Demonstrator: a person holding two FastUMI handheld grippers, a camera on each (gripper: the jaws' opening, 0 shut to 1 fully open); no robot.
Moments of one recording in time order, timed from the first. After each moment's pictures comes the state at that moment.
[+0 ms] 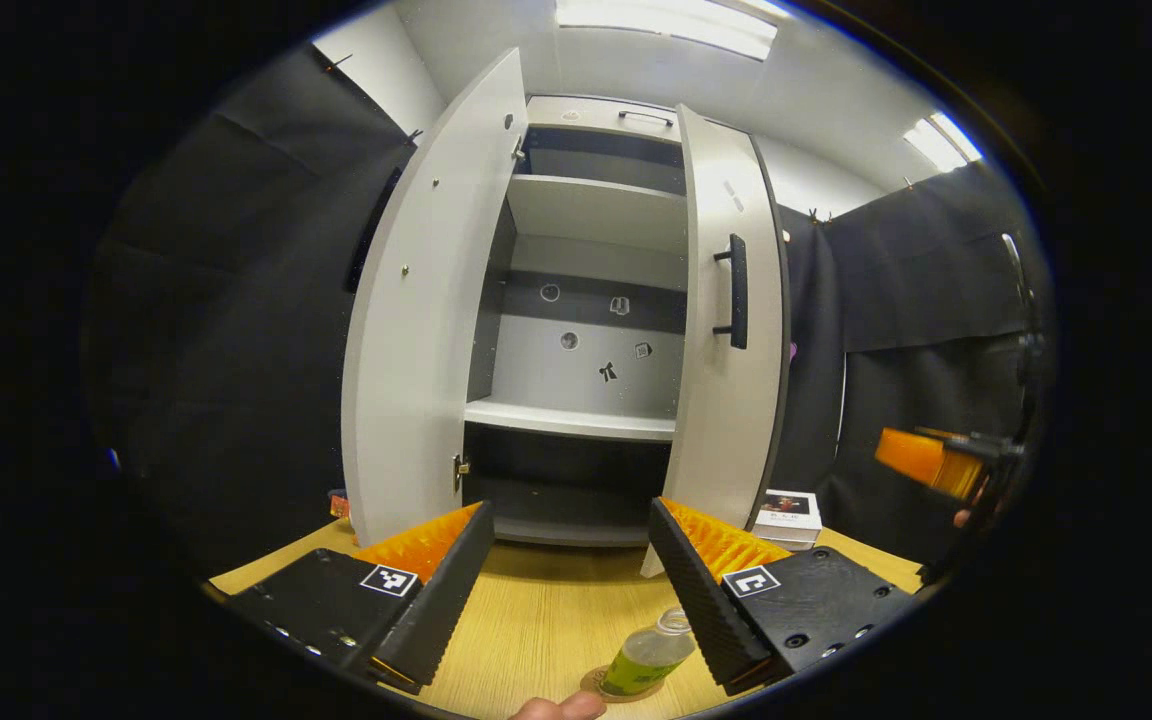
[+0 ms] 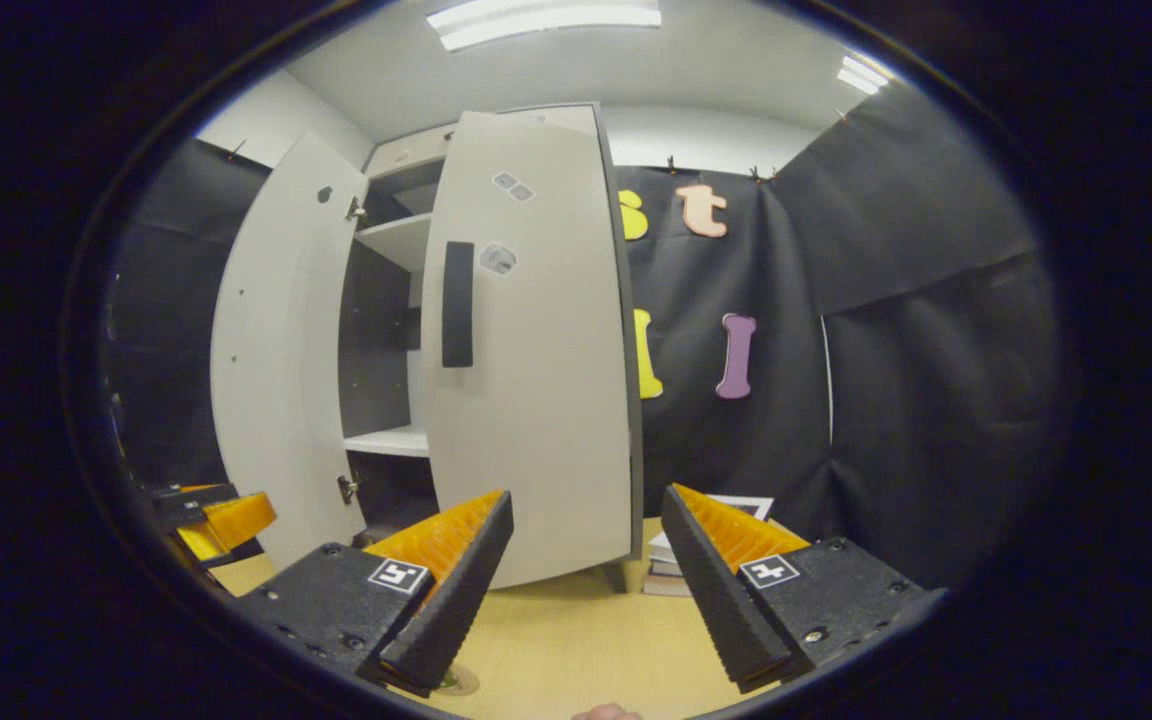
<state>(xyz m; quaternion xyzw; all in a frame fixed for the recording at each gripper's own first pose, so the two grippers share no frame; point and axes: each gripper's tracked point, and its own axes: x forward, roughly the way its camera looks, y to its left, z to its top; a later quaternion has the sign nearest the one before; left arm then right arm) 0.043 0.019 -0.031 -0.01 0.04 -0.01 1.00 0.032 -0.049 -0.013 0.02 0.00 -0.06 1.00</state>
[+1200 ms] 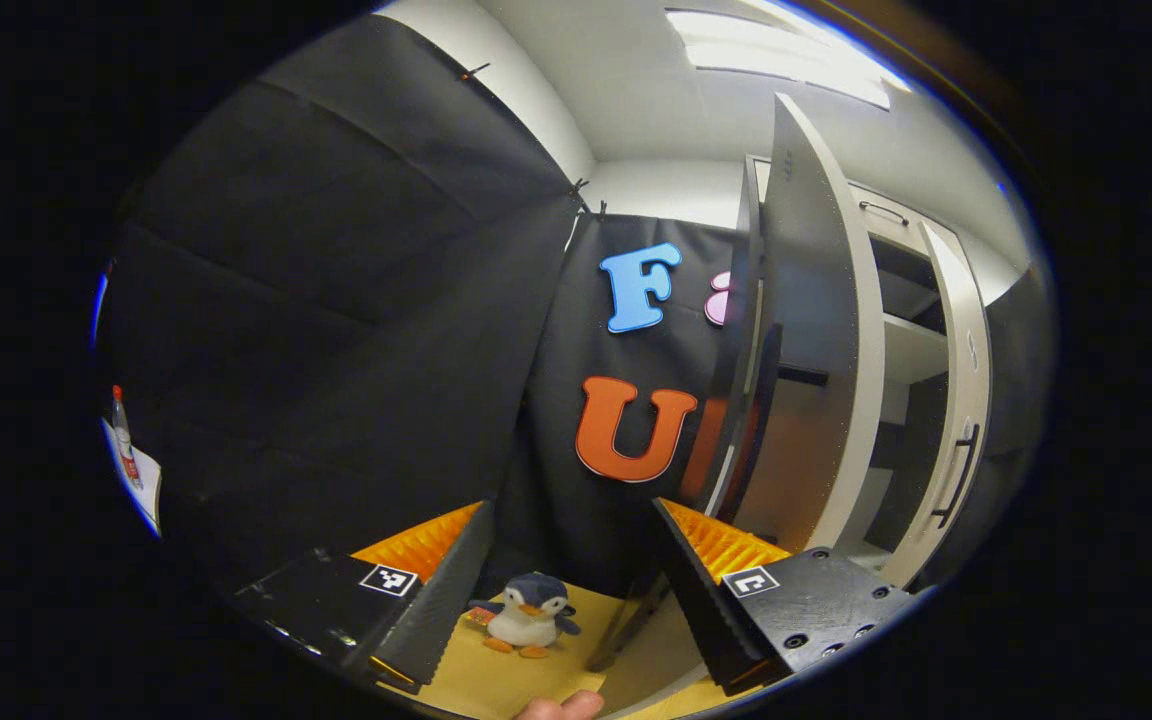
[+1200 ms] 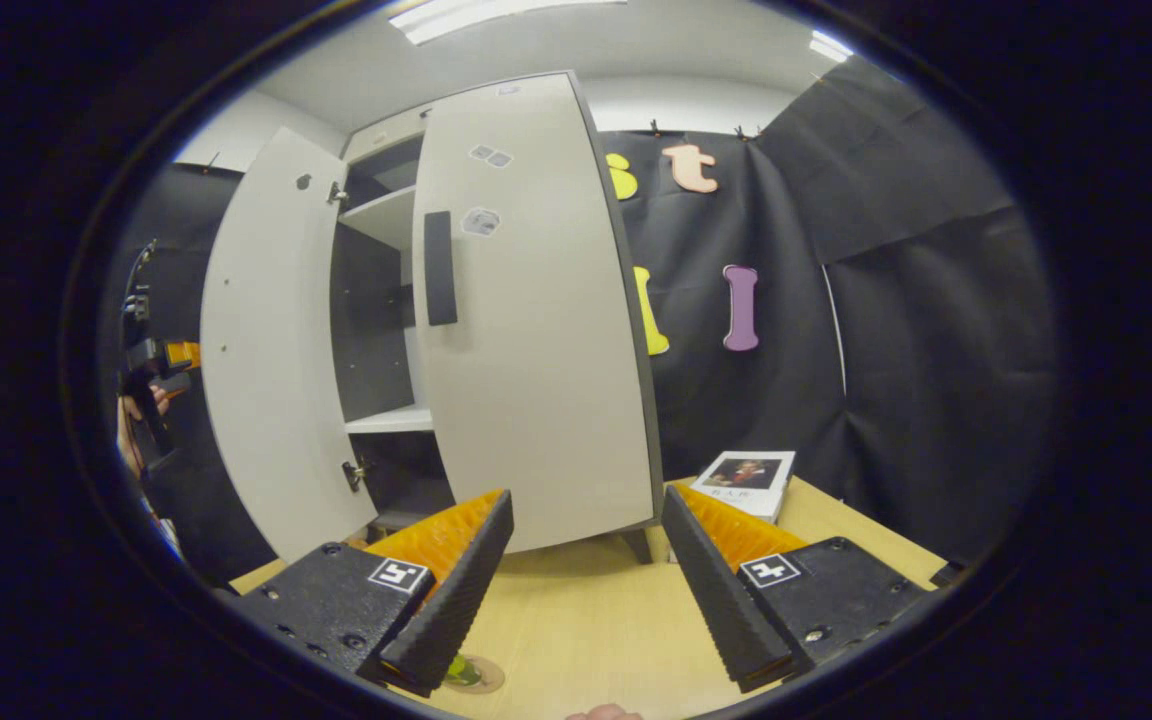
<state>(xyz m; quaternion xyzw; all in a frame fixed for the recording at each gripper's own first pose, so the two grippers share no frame) 0.128 0.279 0.120 -0.06 -0.06 0.18 0.98 0.053 -0.047 -0.030 0.05 0.02 -0.06 1.00</state>
